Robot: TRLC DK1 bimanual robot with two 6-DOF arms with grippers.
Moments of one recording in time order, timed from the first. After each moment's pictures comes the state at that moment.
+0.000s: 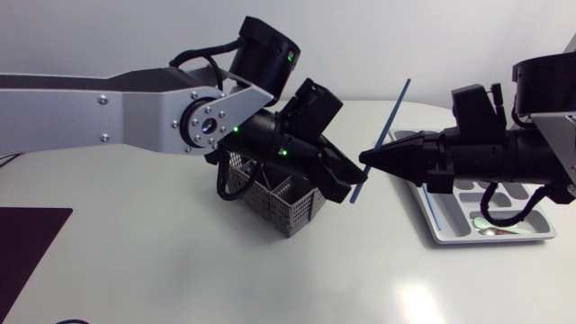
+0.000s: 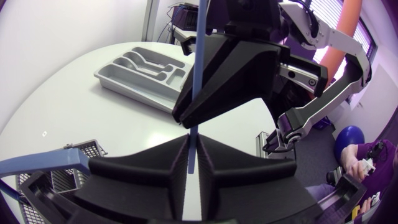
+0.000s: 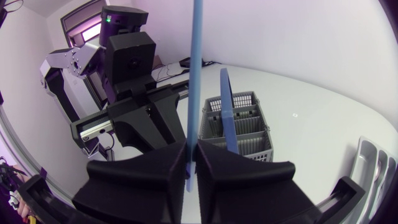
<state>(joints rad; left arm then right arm) -0.76 1.71 1.30 -0.27 0.60 0.14 0.14 1.14 0.78 -0.24 -0.90 -0.14</state>
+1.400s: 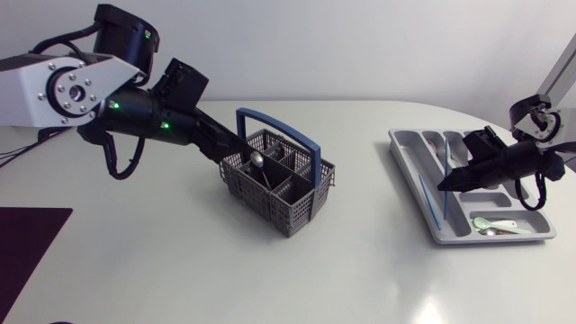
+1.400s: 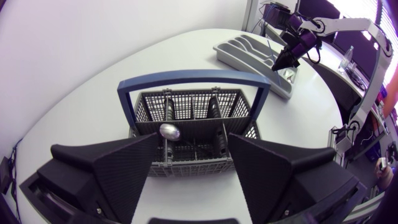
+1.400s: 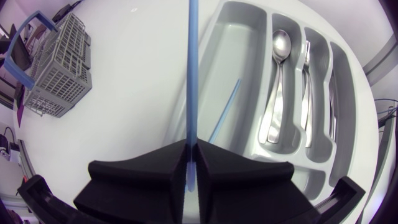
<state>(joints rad) -0.34 1.50 1.14 -0.41 0.38 0.30 -0.33 1.79 1.11 -0.55 -0.39 -0.55</state>
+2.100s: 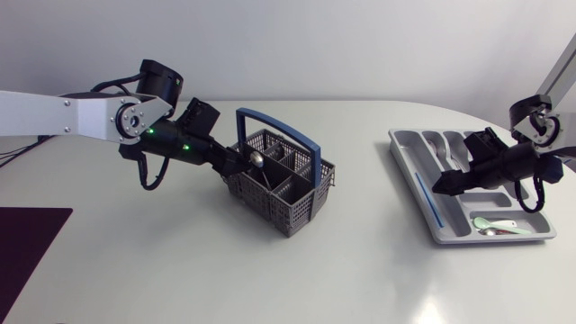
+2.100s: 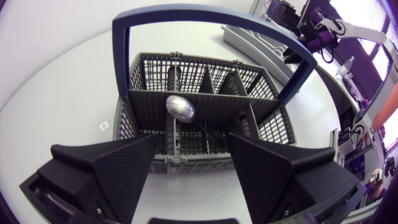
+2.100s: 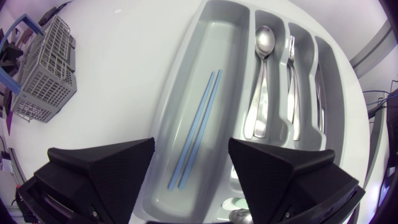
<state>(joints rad) -0.27 1.74 1.14 -0.29 0.50 0.28 -0.31 1.75 1.06 -0.48 -0.31 -0.50</state>
